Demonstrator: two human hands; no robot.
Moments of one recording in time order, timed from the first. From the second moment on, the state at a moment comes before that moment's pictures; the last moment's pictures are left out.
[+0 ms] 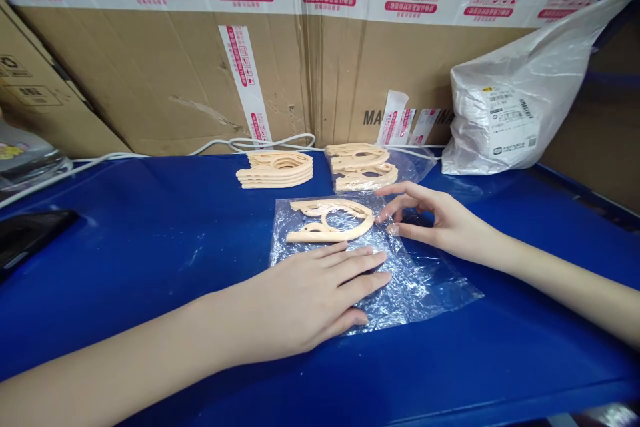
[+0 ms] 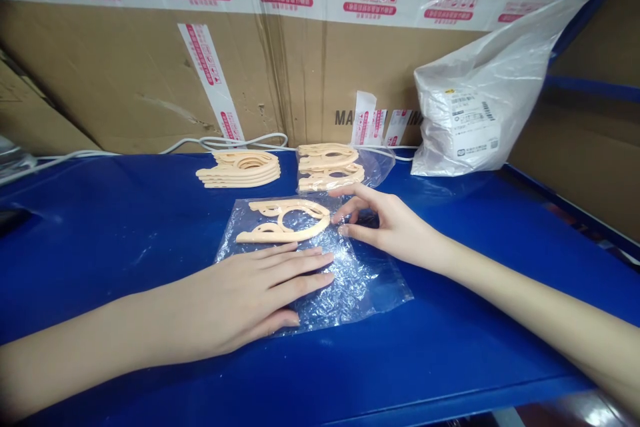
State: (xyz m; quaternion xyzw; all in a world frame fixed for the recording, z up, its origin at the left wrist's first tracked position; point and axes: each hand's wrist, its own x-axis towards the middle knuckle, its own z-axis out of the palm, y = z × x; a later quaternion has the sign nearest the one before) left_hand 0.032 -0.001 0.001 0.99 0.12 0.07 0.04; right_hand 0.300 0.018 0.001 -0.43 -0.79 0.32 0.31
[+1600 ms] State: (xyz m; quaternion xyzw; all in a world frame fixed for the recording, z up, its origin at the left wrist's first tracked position) left_hand -0.014 0.064 0.027 0.92 0.39 0.02 0.06; right_hand 0.298 0.017 0.005 -0.43 -0.80 0.33 0.27
